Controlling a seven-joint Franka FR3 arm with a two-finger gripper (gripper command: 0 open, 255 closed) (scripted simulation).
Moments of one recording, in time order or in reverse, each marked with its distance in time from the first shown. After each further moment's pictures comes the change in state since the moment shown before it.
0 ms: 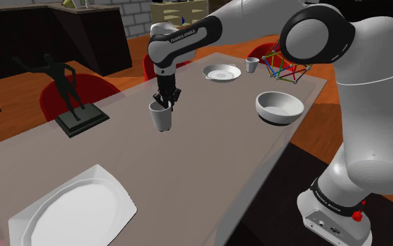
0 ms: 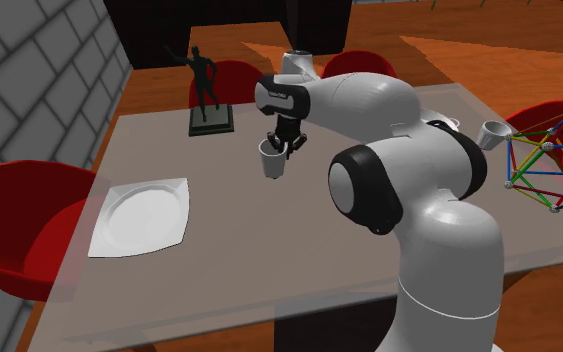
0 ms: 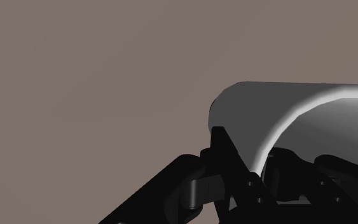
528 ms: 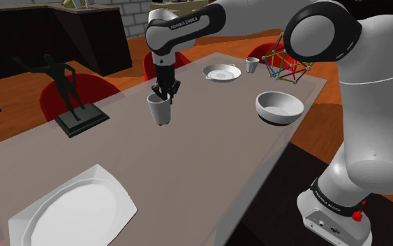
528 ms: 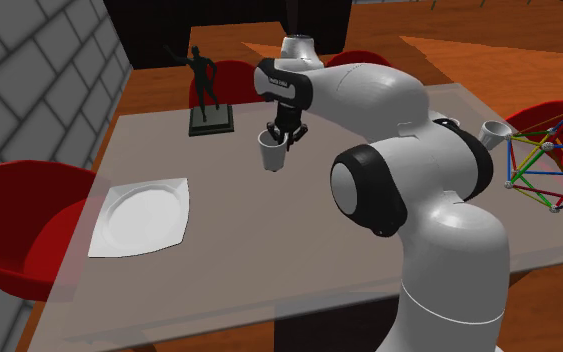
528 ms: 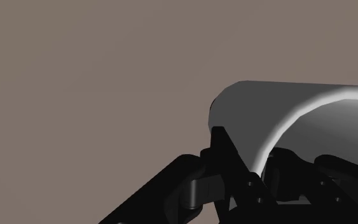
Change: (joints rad) arm -0.001 -0.027 0.001 0.058 0.000 -0.085 0.008
